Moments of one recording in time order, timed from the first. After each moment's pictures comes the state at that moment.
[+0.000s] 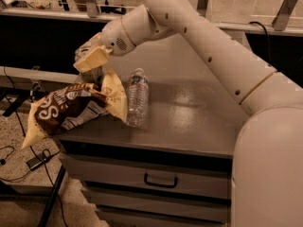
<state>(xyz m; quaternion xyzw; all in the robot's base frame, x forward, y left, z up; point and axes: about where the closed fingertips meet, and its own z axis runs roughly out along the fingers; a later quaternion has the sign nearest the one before) 0.631 0.180 0.918 -0.63 0.57 0.37 0.37</state>
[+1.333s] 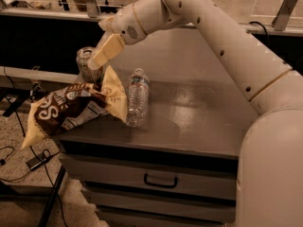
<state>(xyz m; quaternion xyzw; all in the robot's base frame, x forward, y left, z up) 0.646 0.152 0.945 -0.62 0.58 0.35 0.39</state>
